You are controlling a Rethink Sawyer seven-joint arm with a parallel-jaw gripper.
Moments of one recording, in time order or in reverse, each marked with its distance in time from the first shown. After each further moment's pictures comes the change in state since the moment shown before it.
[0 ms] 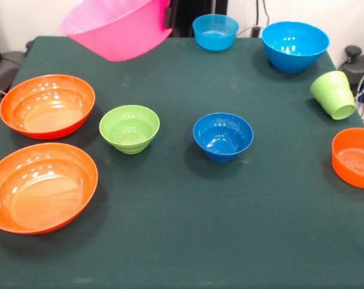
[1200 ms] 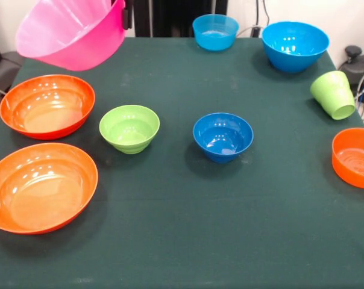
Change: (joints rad) arm -0.286 -0.046 0.256 0.112 -0.211 0.000 -0.167
